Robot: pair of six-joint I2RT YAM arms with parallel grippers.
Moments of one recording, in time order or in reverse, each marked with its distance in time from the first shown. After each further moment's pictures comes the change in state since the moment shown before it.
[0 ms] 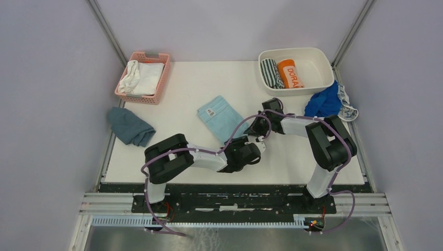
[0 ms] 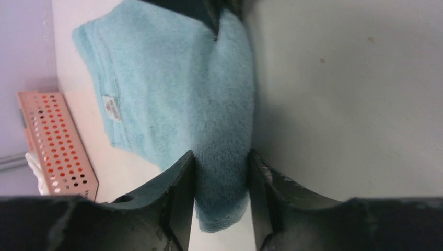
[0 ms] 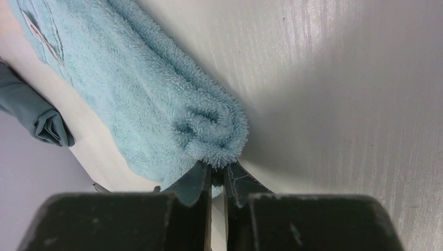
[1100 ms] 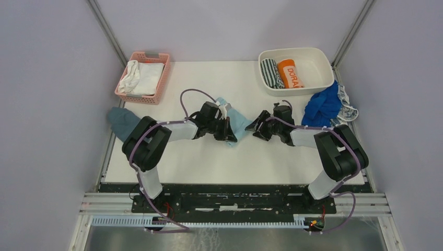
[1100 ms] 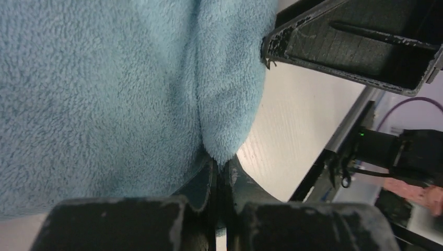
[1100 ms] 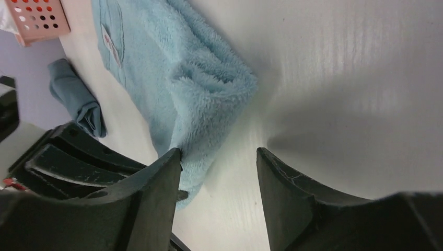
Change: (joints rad) left arm 0.564 -0.095 -0.033 0.045 1.286 -0.812; right arm -0.057 -0.161 -0.232 0.288 -0.056 -0.011
